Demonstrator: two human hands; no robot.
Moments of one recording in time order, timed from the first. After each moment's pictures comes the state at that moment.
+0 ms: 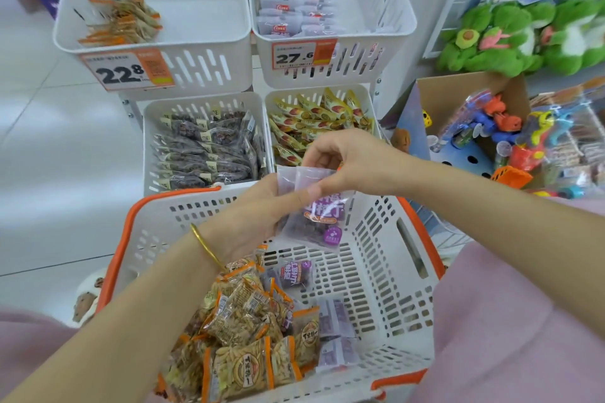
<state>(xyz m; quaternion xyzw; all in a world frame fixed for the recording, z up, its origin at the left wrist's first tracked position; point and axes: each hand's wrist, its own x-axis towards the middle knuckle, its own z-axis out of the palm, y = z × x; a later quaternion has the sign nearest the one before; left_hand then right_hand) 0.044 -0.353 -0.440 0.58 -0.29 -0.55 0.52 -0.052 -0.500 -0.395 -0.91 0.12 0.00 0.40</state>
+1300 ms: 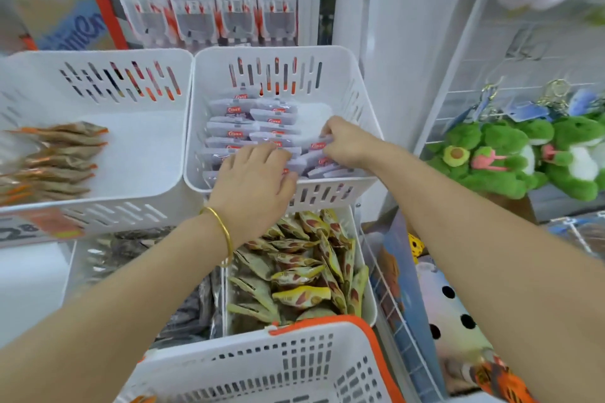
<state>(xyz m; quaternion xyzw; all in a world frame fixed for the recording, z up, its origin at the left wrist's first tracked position) 0.149 -0.565 -0.371 0.84 -0.52 0.09 0.15 0.087 -0.737 -0.346 -0.91 0.32 -0.03 0.26</state>
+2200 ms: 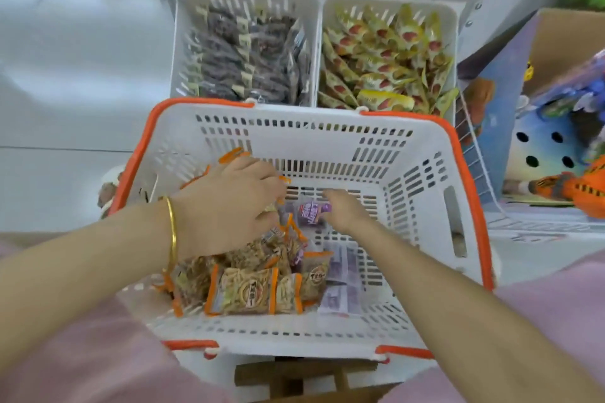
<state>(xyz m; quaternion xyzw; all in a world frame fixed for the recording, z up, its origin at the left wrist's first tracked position) 0.052 -0.280 -0.478 0.81 -0.55 -0.20 -0.03 -0.036 -0.465 -0.652 -0.90 0.26 0.24 0.25</state>
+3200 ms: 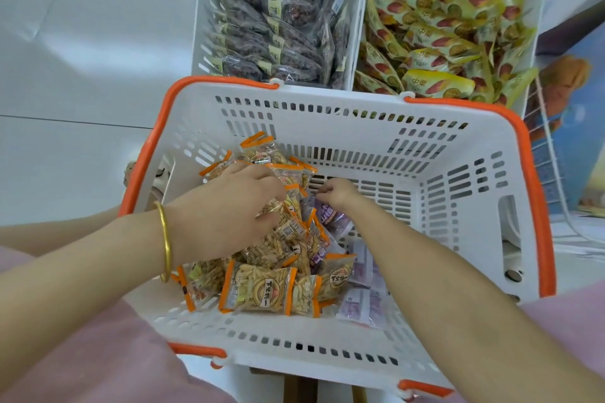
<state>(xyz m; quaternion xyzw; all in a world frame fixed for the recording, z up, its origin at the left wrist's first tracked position) 0.067 -0.269 -0.500 0.84 -0.45 -0.30 0.01 0.024 -0.454 -0.719 -0.81 0.31 0.26 0.42</state>
